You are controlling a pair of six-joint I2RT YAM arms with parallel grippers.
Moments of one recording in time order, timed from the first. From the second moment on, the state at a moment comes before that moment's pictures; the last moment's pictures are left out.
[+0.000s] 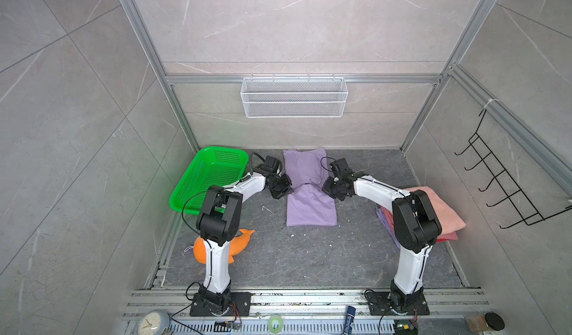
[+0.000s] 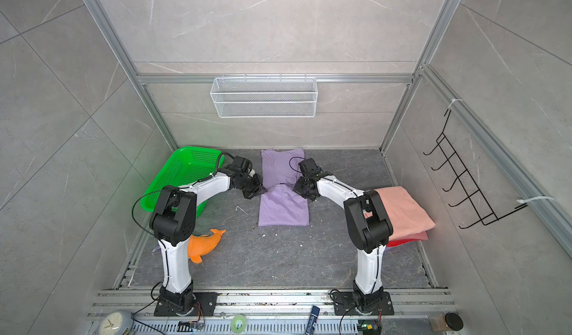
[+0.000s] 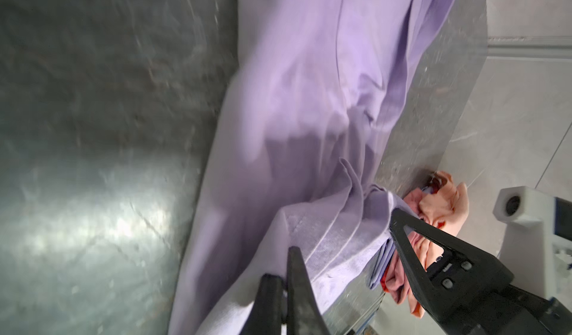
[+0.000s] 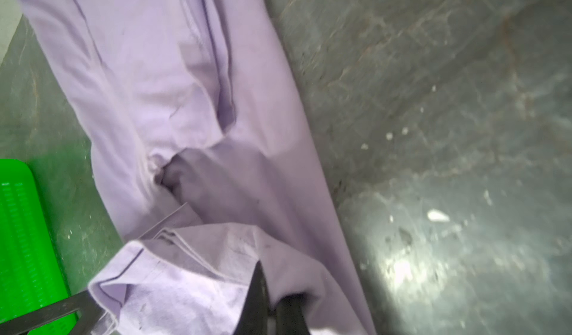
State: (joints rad) left arm -0.39 2.06 1.49 -0.46 0.50 -0.86; right arm 0.39 1.97 1.39 -0.47 -0.08 0.88
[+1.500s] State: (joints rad) left arm -0.42 1.64 0.82 -0.24 0.50 -0.96; right arm 0.43 1.55 0.69 -0.09 -0.26 1.08
